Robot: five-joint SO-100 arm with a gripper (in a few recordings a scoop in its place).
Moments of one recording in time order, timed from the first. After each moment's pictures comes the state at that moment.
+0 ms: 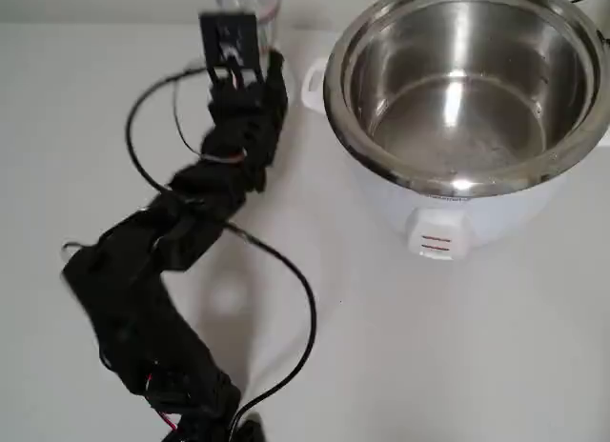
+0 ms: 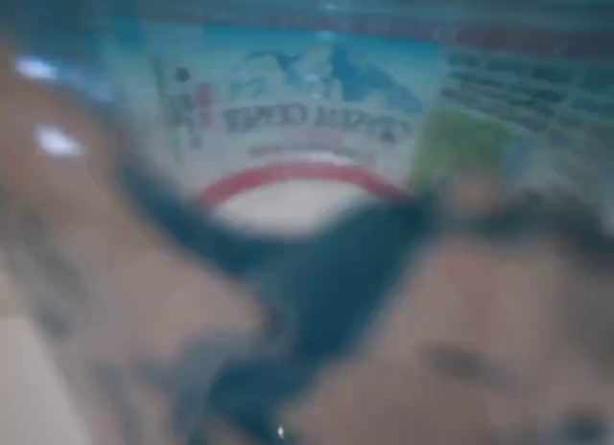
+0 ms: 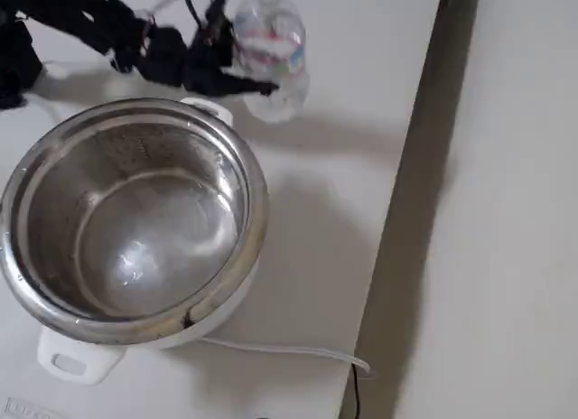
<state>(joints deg) -10.5 81.7 107.1 -31.6 -79.7</state>
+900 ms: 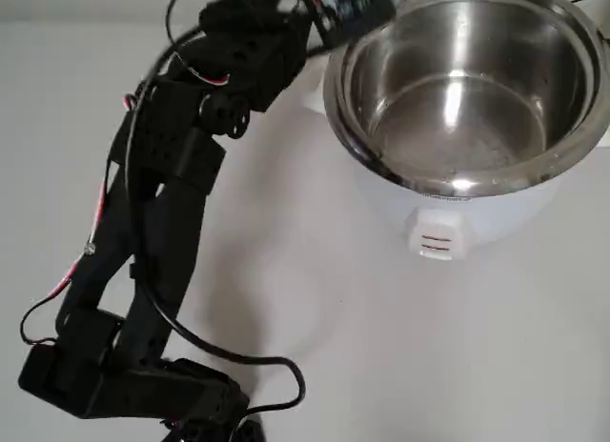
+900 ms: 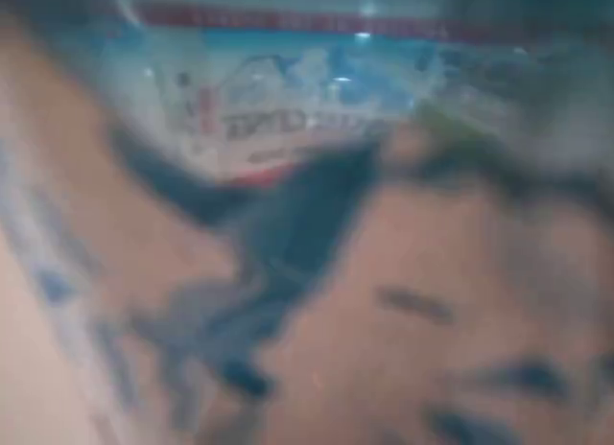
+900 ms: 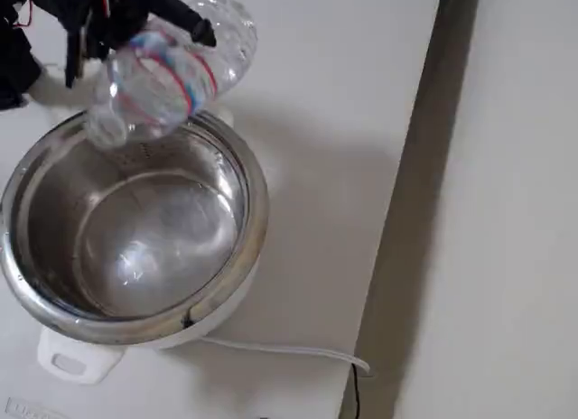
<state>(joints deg) 2.0 103.6 85.0 26.4 -10.1</state>
